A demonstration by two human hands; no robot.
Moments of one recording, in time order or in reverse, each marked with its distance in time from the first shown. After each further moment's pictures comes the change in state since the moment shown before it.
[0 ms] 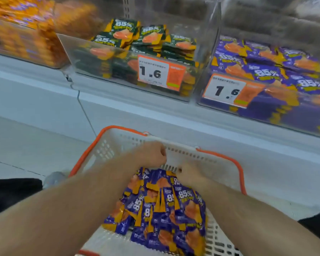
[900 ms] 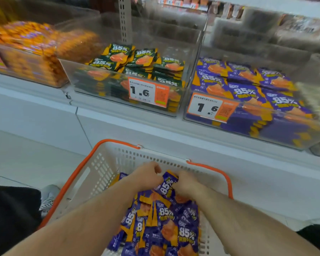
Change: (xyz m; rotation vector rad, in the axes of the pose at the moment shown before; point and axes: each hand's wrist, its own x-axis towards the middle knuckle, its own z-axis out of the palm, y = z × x) left_hand 0.000 0.007 0.041 -0.261 0.106 -0.124; right_hand -0.021 0.003 -0.025 0.087 -0.040 0.015
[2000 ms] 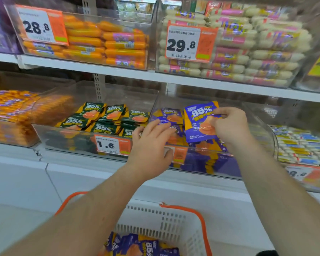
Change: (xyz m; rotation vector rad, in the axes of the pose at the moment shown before) left_hand -0.015 0.175 -0.079 0.435 0.969 0.867; right_hand -0.121 -0.007 -0.301 0.794 1.029 -0.142
